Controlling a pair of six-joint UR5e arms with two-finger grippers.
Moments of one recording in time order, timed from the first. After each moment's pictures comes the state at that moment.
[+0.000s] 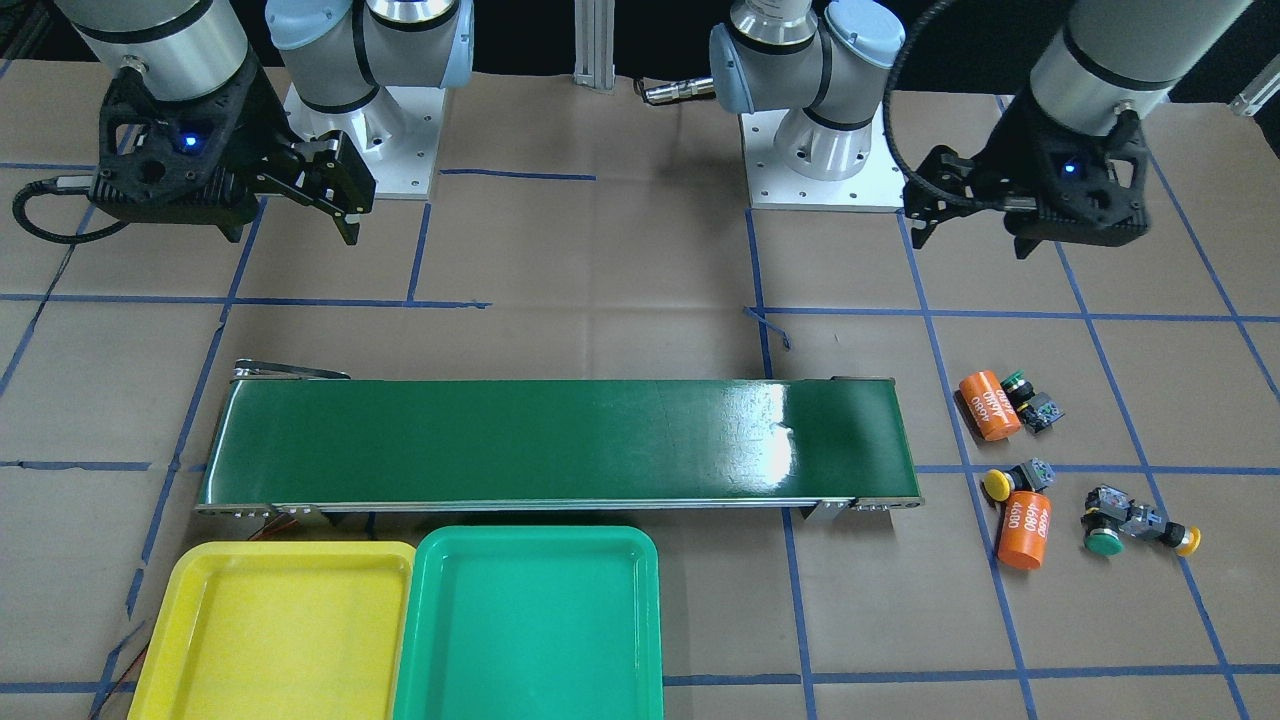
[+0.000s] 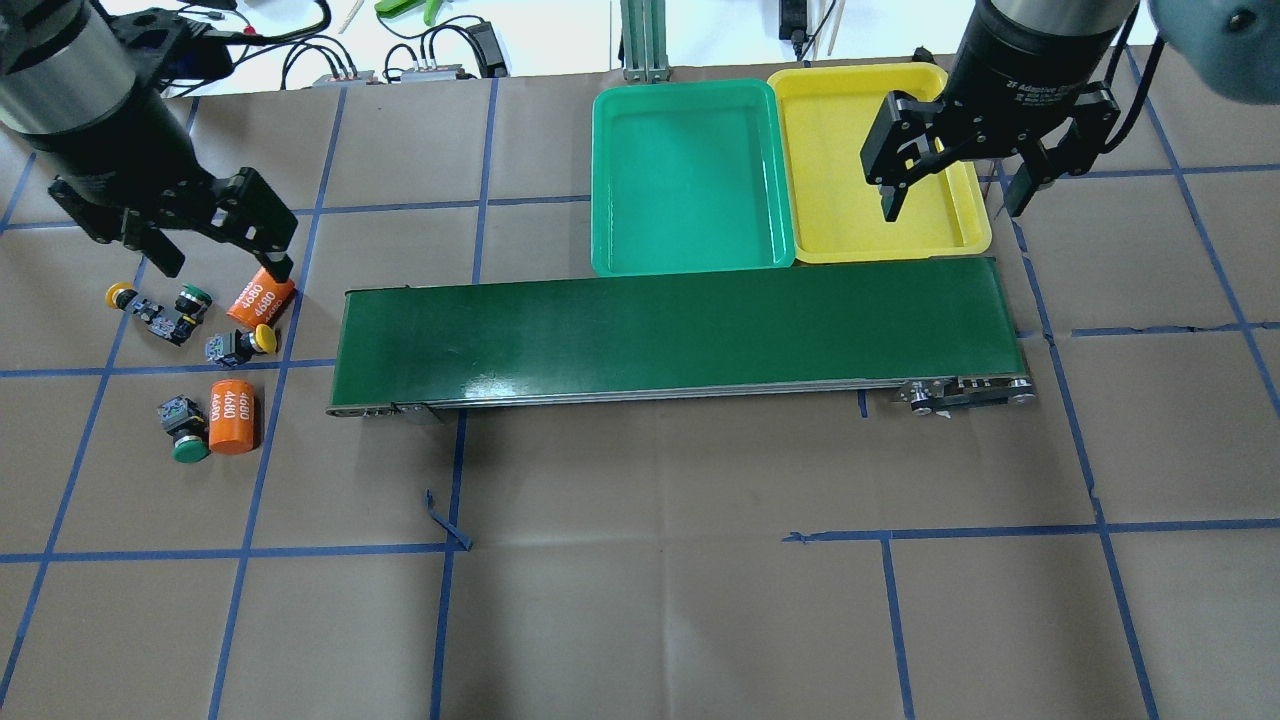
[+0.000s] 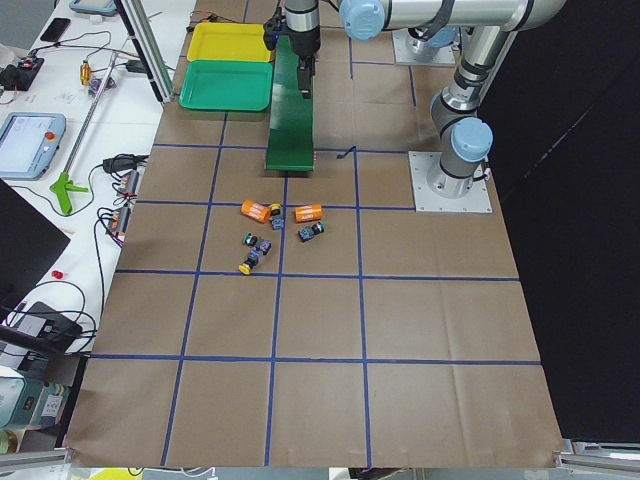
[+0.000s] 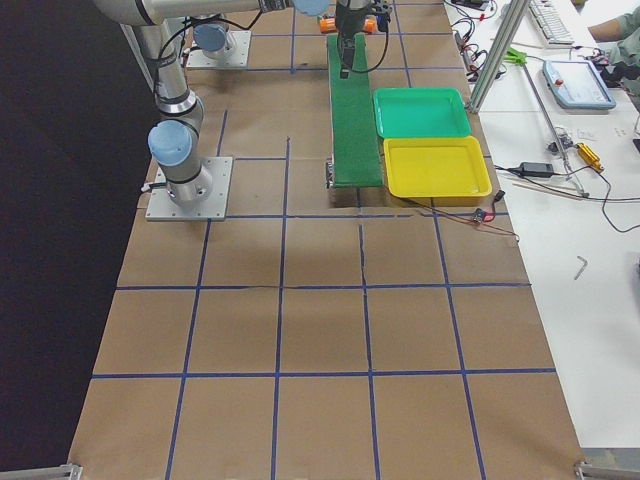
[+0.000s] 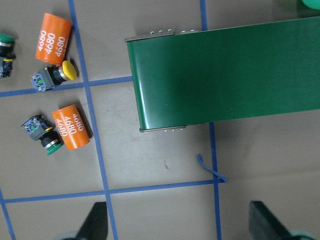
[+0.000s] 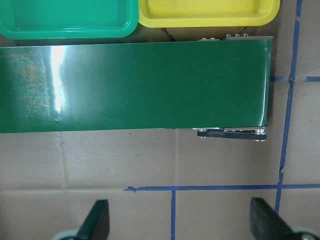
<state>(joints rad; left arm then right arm) -1.34 -1.55 -1.57 -1.69 1.62 0.33 1.59 -1.53 1.45 -1.43 -1.57 0.02</state>
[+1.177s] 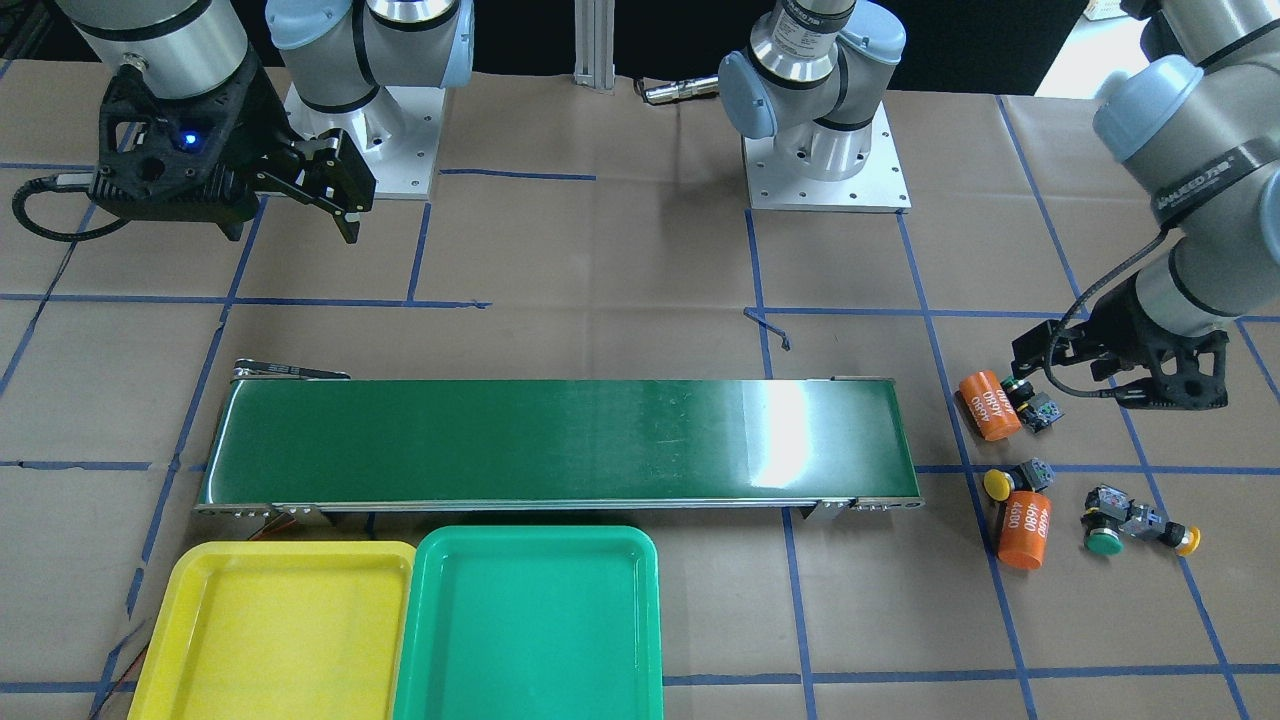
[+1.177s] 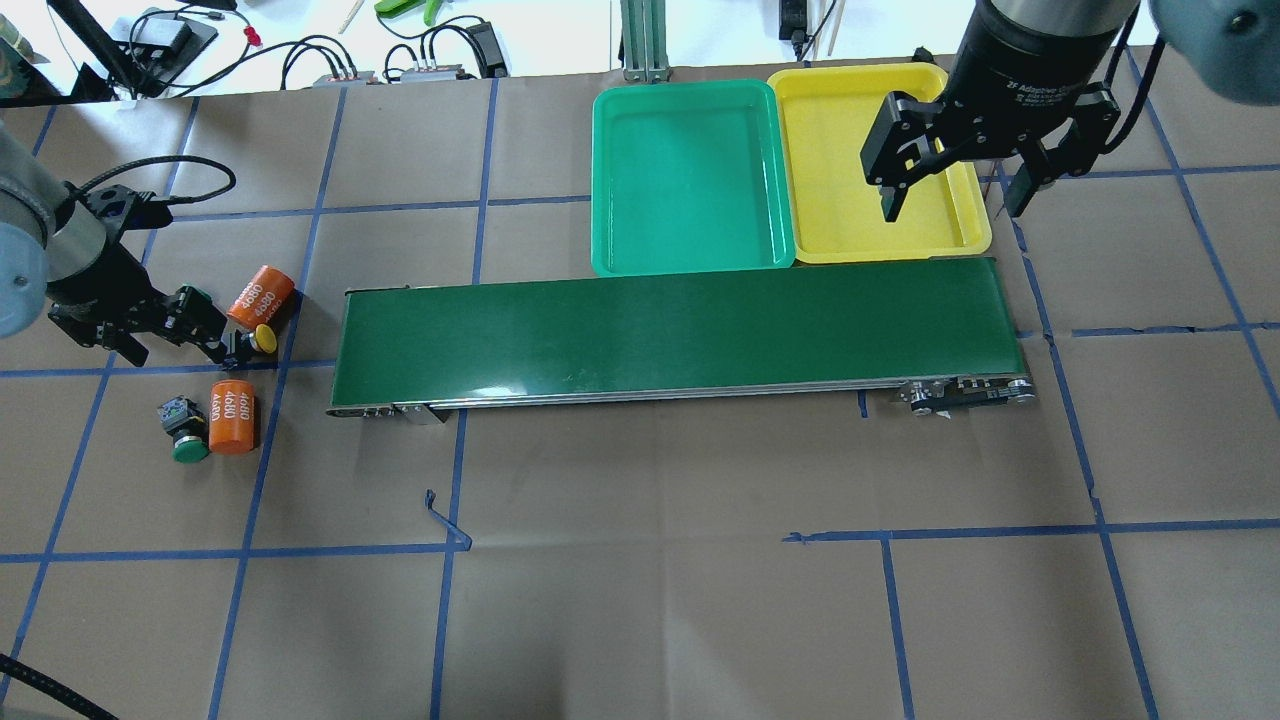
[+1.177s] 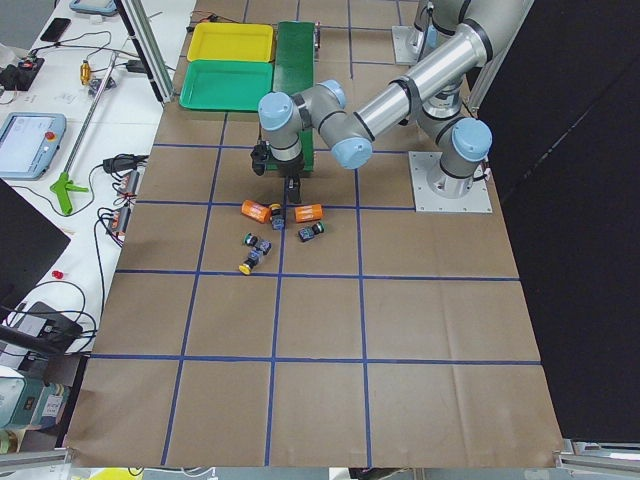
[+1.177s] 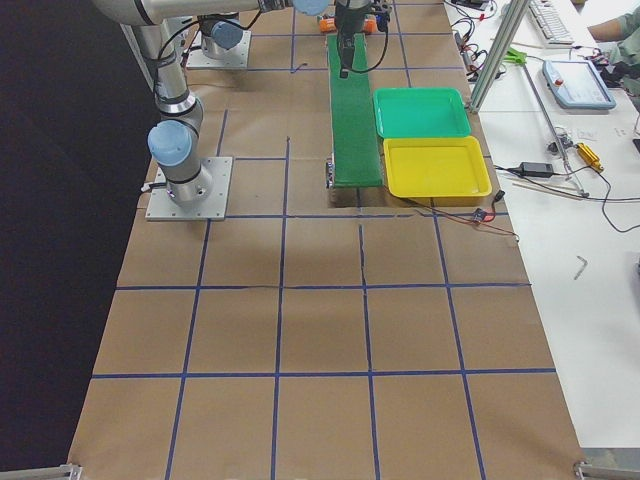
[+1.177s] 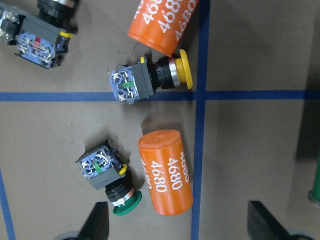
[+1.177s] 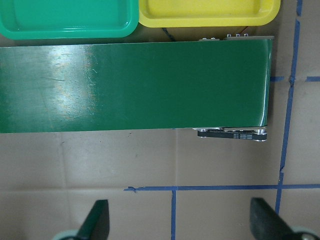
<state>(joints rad) -1.07 -1.81 -1.84 -1.18 1.64 0.49 1.59 -1.53 1.45 -1.43 -1.57 0.02</state>
